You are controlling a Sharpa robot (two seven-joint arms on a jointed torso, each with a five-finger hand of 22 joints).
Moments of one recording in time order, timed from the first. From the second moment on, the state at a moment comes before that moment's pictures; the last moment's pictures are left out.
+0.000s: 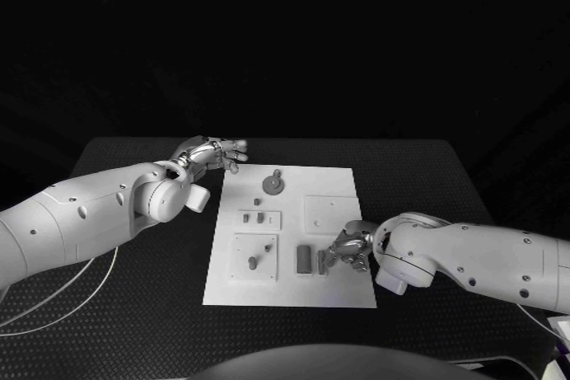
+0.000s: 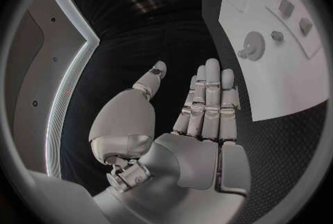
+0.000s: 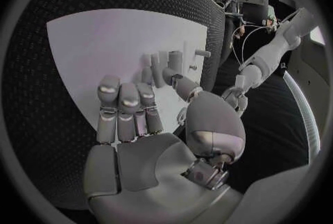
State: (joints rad) left arm 1.21 -0.69 -0.13 1.15 -0.16 -0.14 0.26; left_hand 0.90 -0.08 0.41 -0.21 0.05 0.80 0.20 0.28 0.48 1.18 0.12 0.08 0.16 1.03 0.02 0.82 0.43 0.03 0.79 -0.08 0.63 1.27; right arm 1.10 -0.81 -0.20 1.61 -0.85 -0.18 -0.54; right_hand 0.79 -0.14 0.70 -0.24 0.24 1.02 0.09 0.33 0.55 1.14 -0.01 1.18 1.22 1.25 -0.11 1.25 1.12 0.22 1.15 -0.03 1.12 1.28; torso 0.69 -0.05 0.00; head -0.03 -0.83
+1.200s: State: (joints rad) left arm 1.21 -0.70 -0.14 1.15 -0.16 -0.14 0.26; left_hand 0.90 -0.09 0.41 -0.21 0.05 0.80 0.20 0.28 0.48 1.18 0.12 0.08 0.16 1.03 0.02 0.82 0.44 0.04 0.79 -0.08 0.63 1.27; right arm 1.09 -0.83 -0.20 1.58 -1.24 -0.29 -0.15; right_hand 1.05 -0.12 0.84 -0.28 0.09 0.98 0.10 0.29 0.51 1.12 0.01 1.17 1.22 1.24 -0.10 1.23 1.13 0.22 1.13 -0.04 1.12 1.27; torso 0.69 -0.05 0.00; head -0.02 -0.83
